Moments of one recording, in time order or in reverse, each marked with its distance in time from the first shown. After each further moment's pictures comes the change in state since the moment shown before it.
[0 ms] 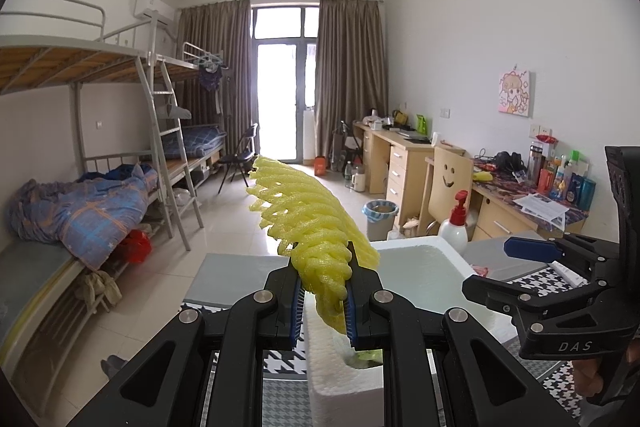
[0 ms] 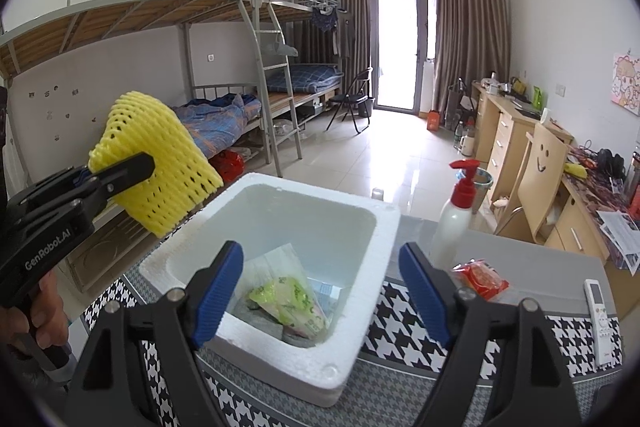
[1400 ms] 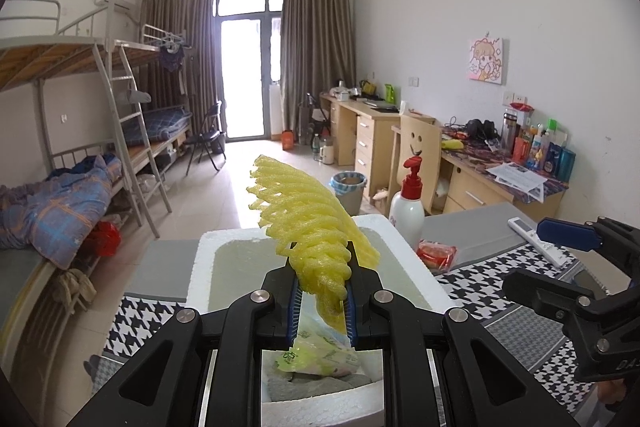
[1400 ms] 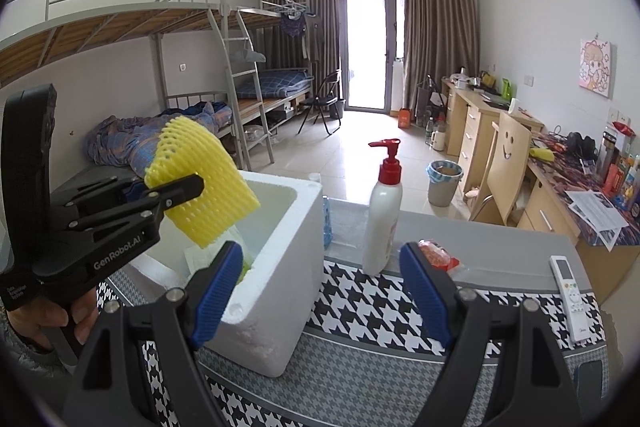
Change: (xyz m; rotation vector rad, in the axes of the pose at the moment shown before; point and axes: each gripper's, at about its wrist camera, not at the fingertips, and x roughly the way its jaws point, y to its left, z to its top) left arm 0.041 -0.048 -0.003 0.052 0.107 -0.100; right arm -0.032 -0.040 -0.023 0.057 -0.014 -0.089
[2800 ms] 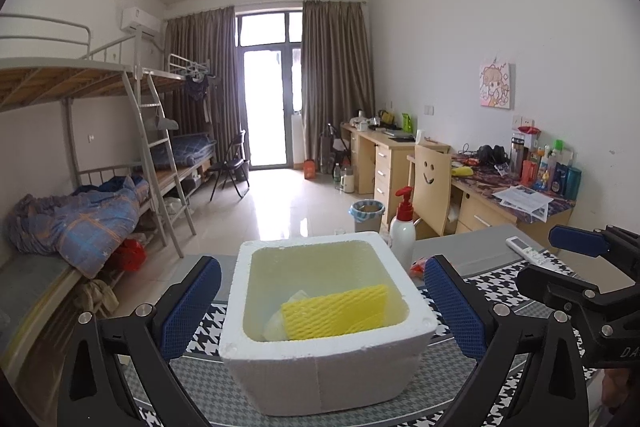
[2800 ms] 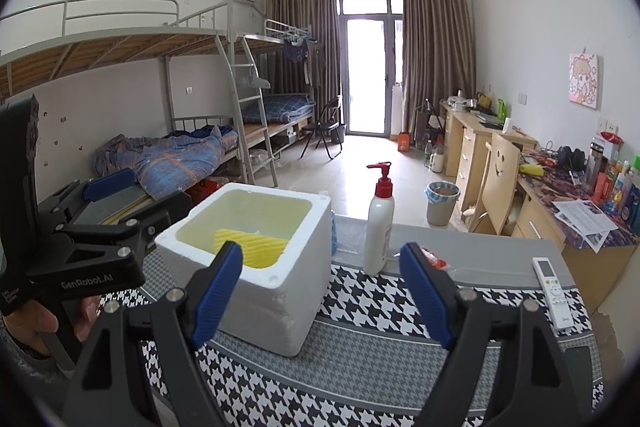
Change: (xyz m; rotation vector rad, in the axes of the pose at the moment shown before) left arm -0.075 -0.022 -0.004 -0.004 -0.116 0.087; right arm -0.075 0.009 -0.014 -0.002 -0.105 0.004
